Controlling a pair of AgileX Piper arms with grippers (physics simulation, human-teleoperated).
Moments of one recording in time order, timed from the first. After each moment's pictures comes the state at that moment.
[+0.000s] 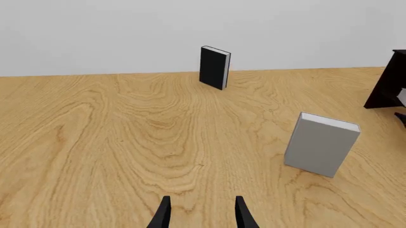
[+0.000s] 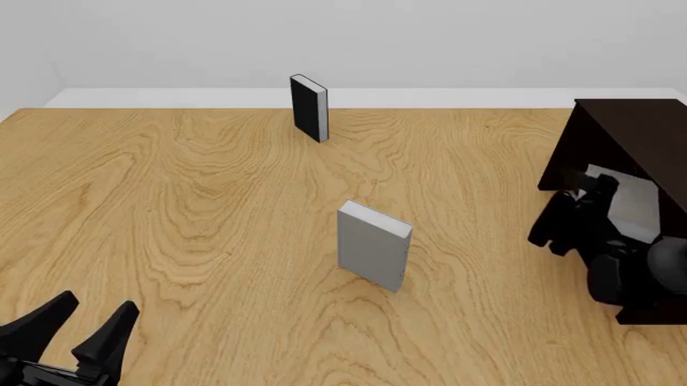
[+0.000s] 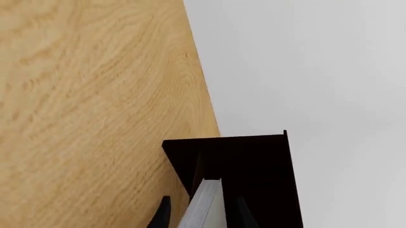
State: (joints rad) left arm -0.21 0.11 0.00 0.06 -0.06; right arm -0.18 1.88 -0.64 -0.95 -1.36
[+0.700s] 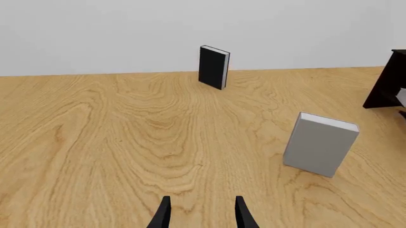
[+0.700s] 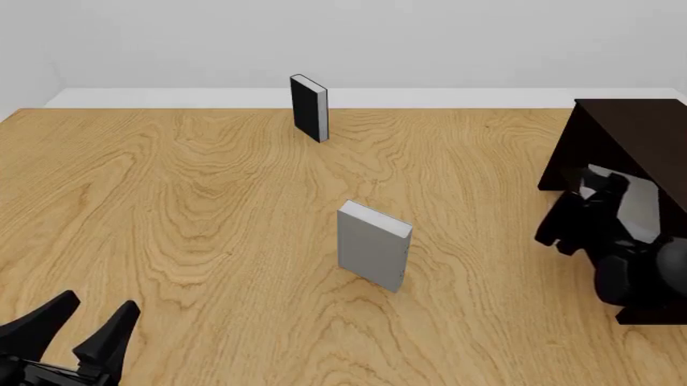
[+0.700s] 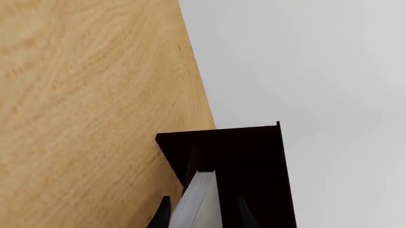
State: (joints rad) left arm -0.21 0.12 0.00 0.05 -0.06; right arm -0.20 1.85 -0.62 -0.95 -1.36
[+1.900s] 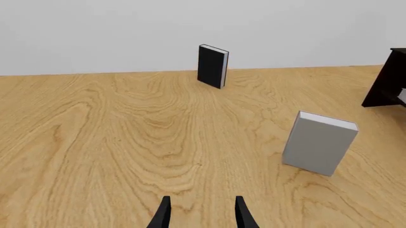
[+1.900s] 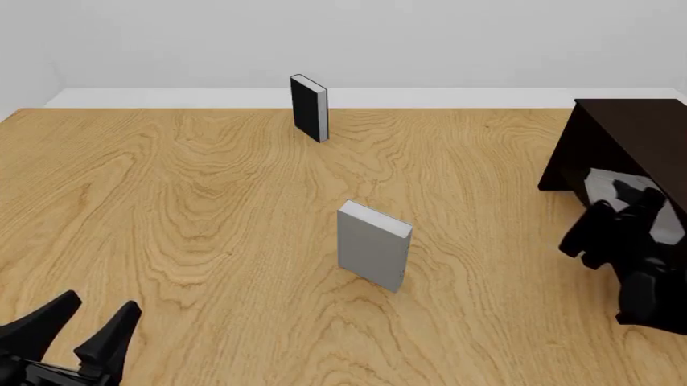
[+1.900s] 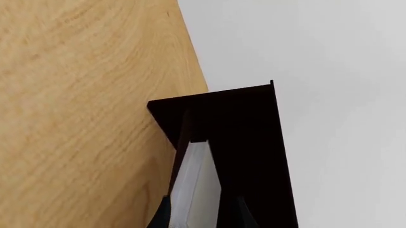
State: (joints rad) left arm -0.21 0.12 0.00 0.05 -0.06; right arm -0.30 1.80 -0.53 -1.00 -1.34
